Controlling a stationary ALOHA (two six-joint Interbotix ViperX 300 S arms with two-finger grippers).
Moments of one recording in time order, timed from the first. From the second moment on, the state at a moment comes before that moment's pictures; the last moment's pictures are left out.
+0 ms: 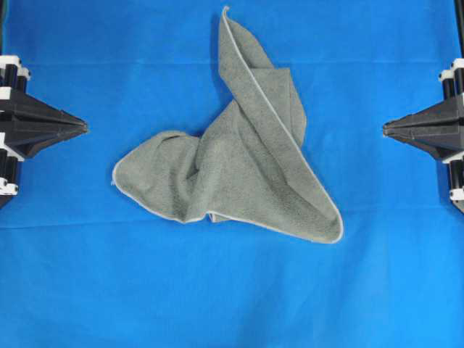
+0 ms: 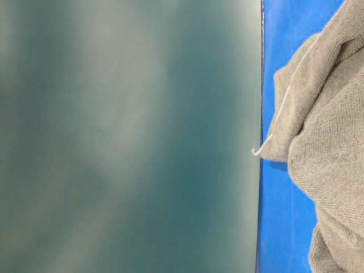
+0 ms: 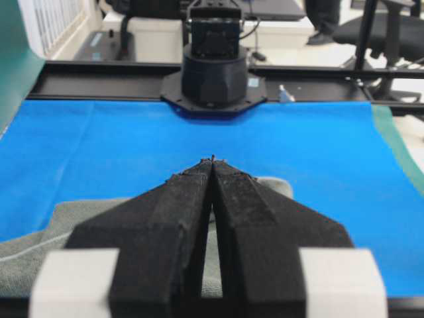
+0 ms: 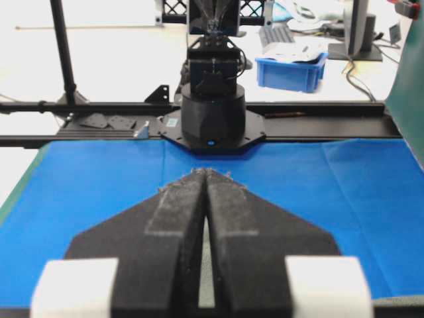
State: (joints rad) left arm 0.00 -0.97 1.18 0.00 -0.29 0.00; right arm 0.00 -0.96 1.17 0.00 -0.29 0.00
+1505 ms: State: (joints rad) left arm -0.04 -0.10 1.07 -0.02 0.02 0.11; right arm 0.27 -0.01 0.87 0.01 0.22 0.61
